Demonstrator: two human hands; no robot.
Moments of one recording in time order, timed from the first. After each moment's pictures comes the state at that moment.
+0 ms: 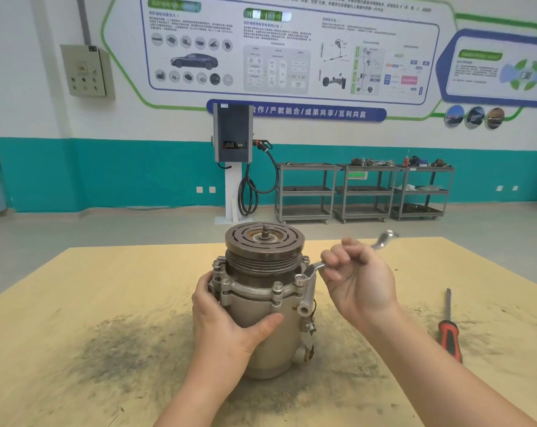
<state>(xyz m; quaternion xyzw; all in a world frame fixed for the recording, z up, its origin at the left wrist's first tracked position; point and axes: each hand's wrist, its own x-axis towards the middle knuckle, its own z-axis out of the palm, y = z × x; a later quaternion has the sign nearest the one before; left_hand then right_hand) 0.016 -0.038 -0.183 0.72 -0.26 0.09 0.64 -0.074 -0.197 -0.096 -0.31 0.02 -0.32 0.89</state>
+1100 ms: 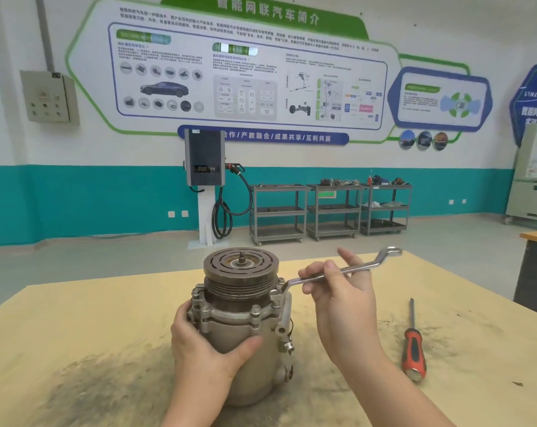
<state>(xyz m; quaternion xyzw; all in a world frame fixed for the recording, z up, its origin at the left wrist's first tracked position) 0.026 -0.047 -0.190 0.70 -0.25 0.12 0.66 -0.101 -0.160 -0.088 -0.45 0.04 -0.51 0.73</state>
